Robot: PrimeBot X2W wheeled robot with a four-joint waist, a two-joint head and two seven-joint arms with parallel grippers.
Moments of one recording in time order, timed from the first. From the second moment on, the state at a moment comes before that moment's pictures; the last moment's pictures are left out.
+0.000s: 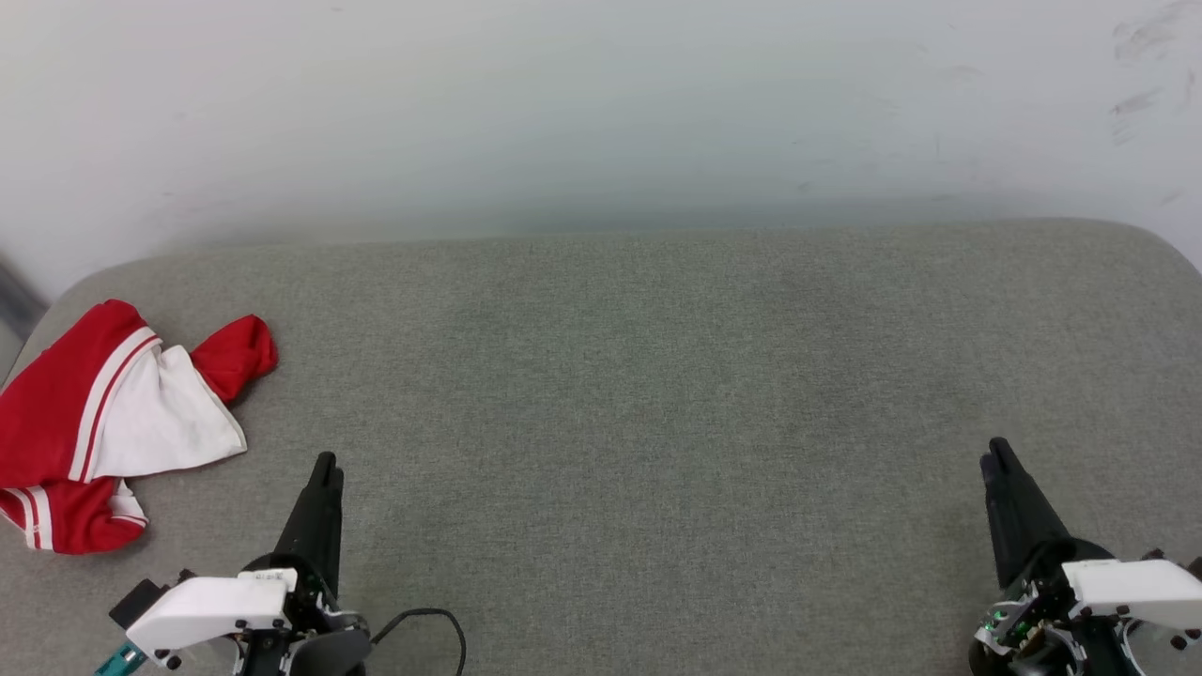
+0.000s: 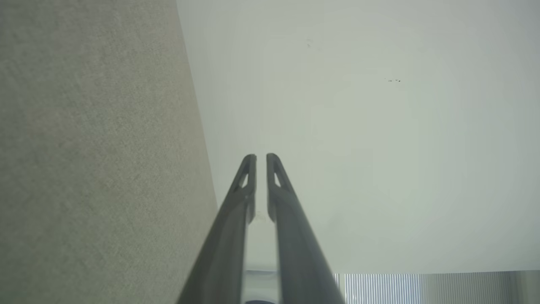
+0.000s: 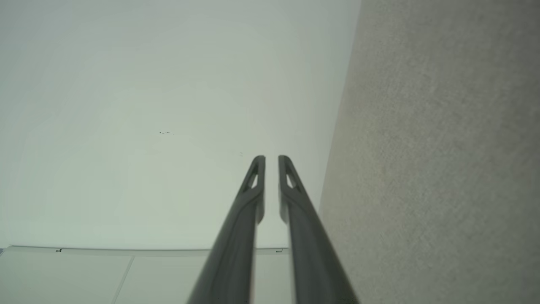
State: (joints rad) left arm -0.10 0.05 0.11 0.26 -1.61 -0.13 0.11; right arm -0.09 -0.05 -0.11 0.26 1.62 0.13 0.11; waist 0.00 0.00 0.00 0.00
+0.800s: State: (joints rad) left arm -0.11 0.05 0.00 0.23 -1.47 -0.13 0.01; right arm -0.07 -0.09 -0.06 0.22 1.46 0.13 0.01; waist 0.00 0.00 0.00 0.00
